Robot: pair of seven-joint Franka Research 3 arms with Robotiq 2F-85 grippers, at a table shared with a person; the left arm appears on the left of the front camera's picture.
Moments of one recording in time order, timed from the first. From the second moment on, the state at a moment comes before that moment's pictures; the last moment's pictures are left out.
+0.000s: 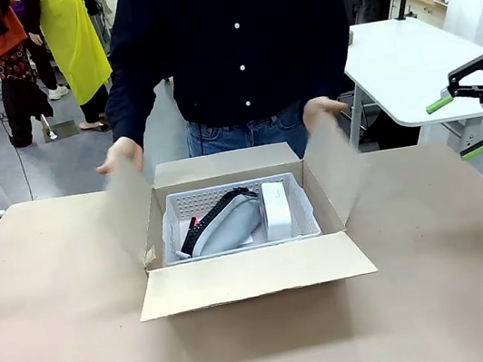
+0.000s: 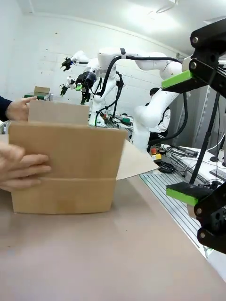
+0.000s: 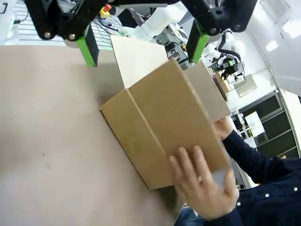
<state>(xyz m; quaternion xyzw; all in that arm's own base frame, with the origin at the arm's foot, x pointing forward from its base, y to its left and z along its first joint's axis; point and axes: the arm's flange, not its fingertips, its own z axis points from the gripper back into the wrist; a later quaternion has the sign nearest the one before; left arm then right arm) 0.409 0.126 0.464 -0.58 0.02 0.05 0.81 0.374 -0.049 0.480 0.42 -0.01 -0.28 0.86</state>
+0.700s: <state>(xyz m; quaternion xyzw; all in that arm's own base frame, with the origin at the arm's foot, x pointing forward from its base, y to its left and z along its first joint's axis) 0.409 0.126 0.463 -0.58 0.02 0.05 0.81 0.374 -0.049 0.480 0.42 -0.01 -0.28 0.86</state>
